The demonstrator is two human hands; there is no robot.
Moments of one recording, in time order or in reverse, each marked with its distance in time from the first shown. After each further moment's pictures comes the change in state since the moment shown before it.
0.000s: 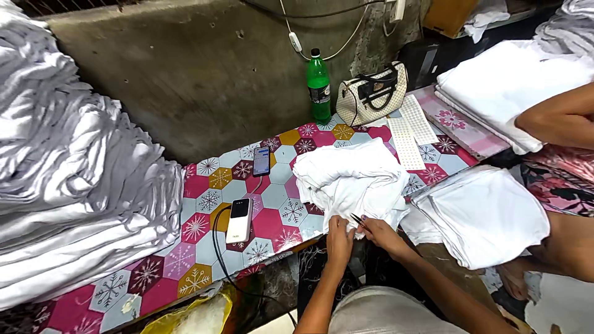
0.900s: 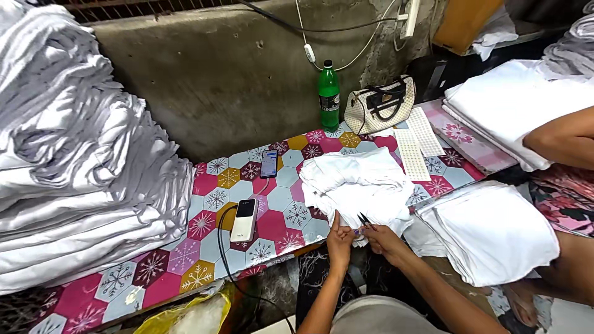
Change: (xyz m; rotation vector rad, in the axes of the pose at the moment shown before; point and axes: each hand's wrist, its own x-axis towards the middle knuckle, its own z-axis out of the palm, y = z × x) left_hand -0.004 0.015 -0.004 -0.959 0.229 -0.164; right_hand 0.010 0.008 0.003 0.373 0.032 0.075
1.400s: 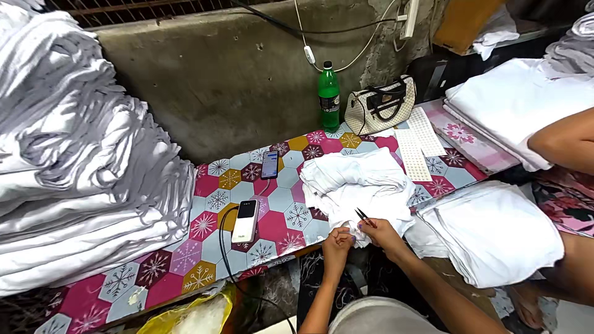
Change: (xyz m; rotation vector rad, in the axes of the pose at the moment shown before) left_hand -0.010 0.003 -0.018 0.167 -0.035 0.040; right_hand 0.004 -0.014 0.008 -0.239 0.078 -0.197
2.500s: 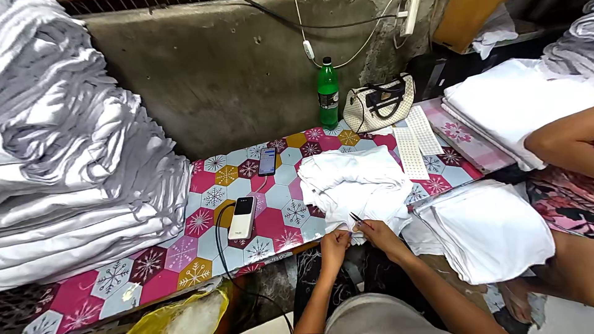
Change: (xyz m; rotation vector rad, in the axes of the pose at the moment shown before) left_hand 0.003 0.012 -0.006 0.287 -0.110 -0.132; right_hand -0.007 -0.001 -0.006 -0.110 -0.128 0.028
